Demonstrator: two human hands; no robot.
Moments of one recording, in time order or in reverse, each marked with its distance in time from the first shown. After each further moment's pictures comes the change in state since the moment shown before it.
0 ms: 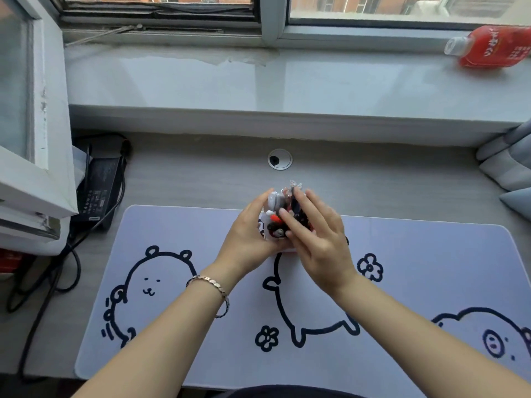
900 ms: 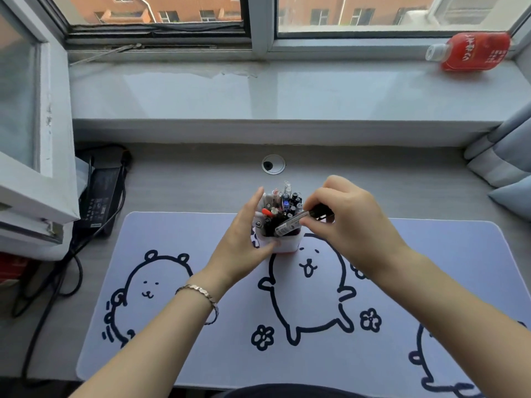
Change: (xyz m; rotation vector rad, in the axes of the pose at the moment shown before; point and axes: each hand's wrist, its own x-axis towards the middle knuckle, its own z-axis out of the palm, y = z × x) left_hand -0.021 0.015 -0.003 0.190 -0.022 0.070; right_hand 0.058 -0.017 -0.098 0.152 -0.357 0.247
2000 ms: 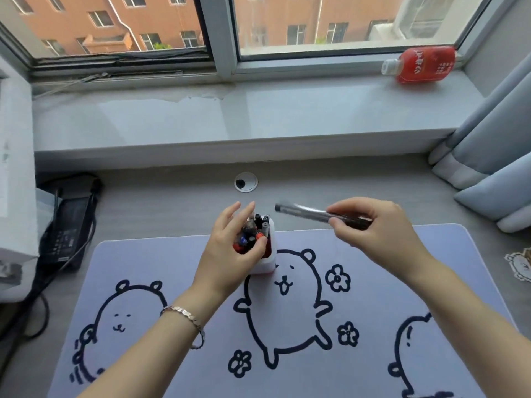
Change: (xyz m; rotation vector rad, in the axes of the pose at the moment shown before) left_hand 0.014 0.036 0.019 0.064 0.135 0.023; right_hand -0.026 0.066 -0.043 0.315 0.101 0.348
